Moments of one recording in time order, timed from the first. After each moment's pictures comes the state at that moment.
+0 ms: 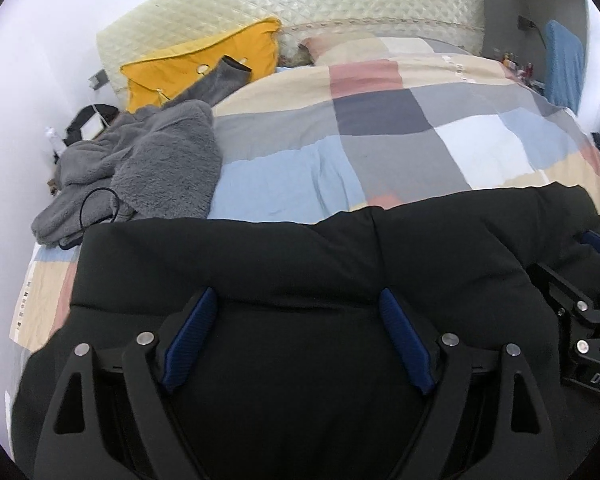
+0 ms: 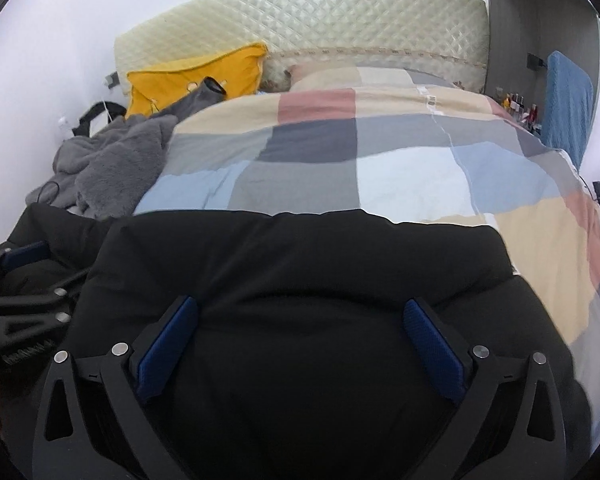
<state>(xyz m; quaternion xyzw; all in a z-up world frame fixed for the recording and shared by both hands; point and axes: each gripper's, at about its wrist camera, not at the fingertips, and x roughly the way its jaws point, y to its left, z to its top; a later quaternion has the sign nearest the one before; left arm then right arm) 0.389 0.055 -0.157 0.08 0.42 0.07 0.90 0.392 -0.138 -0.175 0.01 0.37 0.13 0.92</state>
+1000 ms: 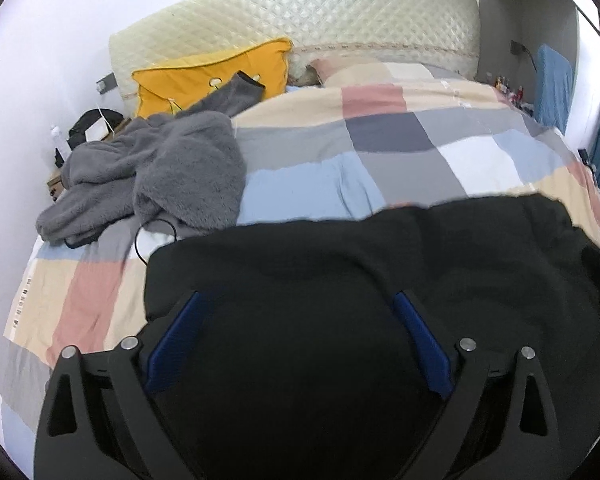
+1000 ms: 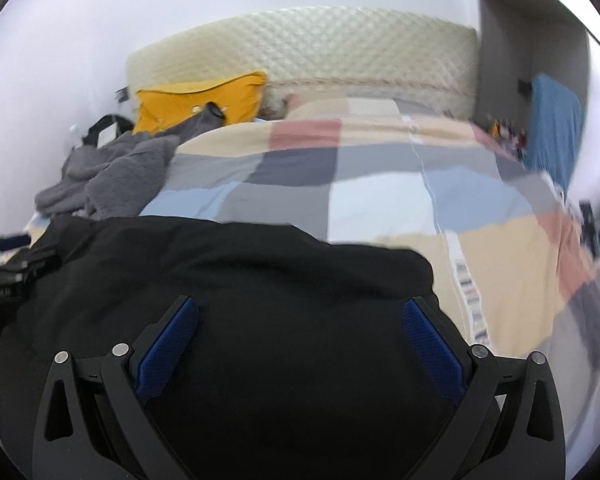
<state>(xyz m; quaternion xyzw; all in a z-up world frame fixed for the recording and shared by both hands) 0.352 0.109 -0.144 0.05 0.39 0.04 0.92 0.356 -0.191 -0.161 0.01 0.33 0.13 0.93</state>
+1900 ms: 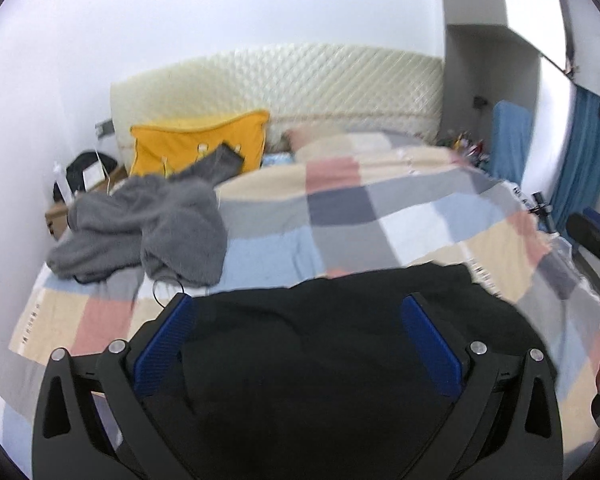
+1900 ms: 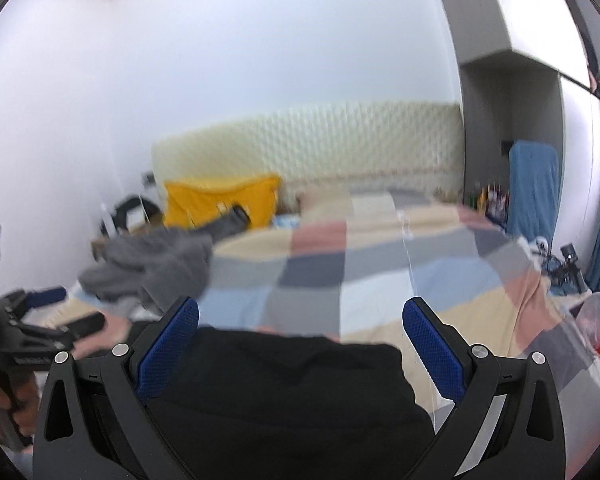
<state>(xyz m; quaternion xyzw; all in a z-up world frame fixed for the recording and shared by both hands) 0.250 0.068 0.006 0.02 0.30 -0.01 0.95 0.236 -0.210 0.022 0.05 0.18 0.15 0.97</state>
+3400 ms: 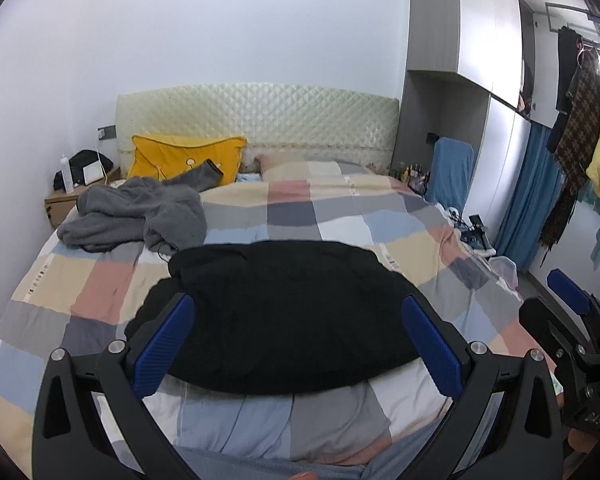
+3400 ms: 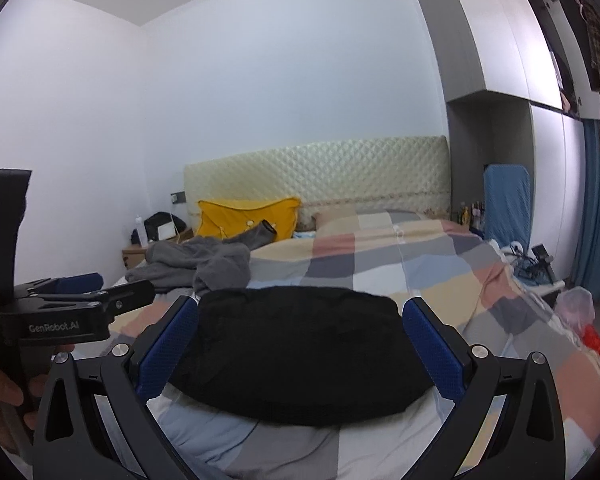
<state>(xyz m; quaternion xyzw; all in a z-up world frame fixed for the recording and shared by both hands) 0.032 0.040 0.051 -0.03 0.26 -0.05 0.96 -0.010 -0.204 0.032 0.05 0.14 0.14 0.98</state>
